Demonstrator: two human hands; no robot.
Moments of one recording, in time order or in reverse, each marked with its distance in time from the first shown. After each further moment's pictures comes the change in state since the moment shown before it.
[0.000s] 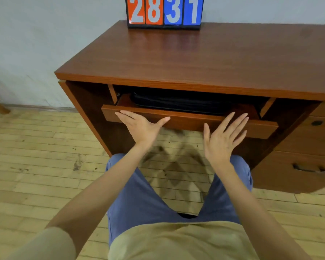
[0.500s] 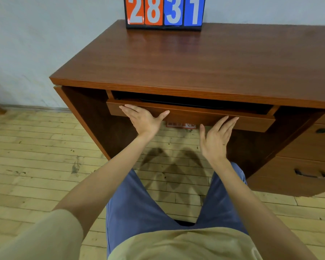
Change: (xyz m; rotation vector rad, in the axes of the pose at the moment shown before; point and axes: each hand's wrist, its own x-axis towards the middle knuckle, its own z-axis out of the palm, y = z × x) left_hand 0.047 0.021 0.020 -0.008 -0.052 0.012; right_hand 0.027 -0.015 0.019 0.201 -0.208 -0.019
